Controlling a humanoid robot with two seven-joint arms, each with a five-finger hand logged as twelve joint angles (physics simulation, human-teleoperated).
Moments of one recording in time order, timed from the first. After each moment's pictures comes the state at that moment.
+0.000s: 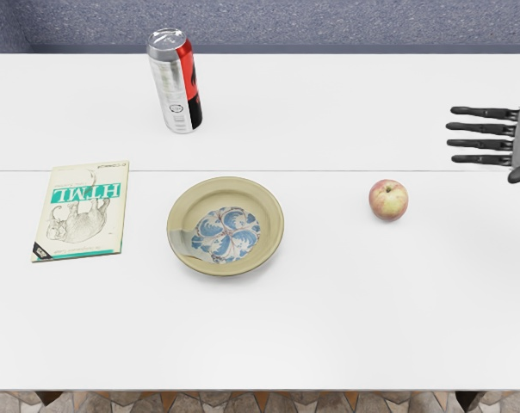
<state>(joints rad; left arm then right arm) -0.02 0.00 -0.08 -0.28 0.23 -0.17 0.38 0.88 -1.18 0.51 1.29 0.37 0.61 -0.53</state>
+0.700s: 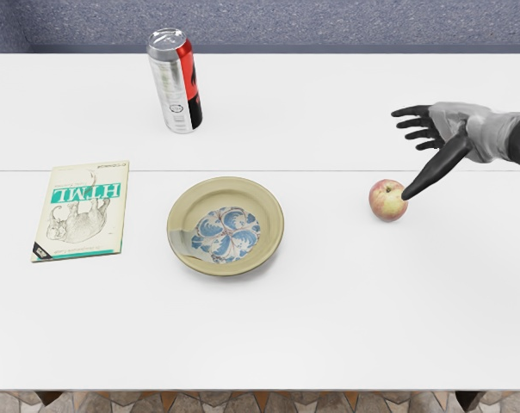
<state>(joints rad) -0.02 0.00 -0.08 -0.28 0.23 -0.17 0.38 1.09 -0.96 0.38 1.71 -0.44 -0.14 -0.60</state>
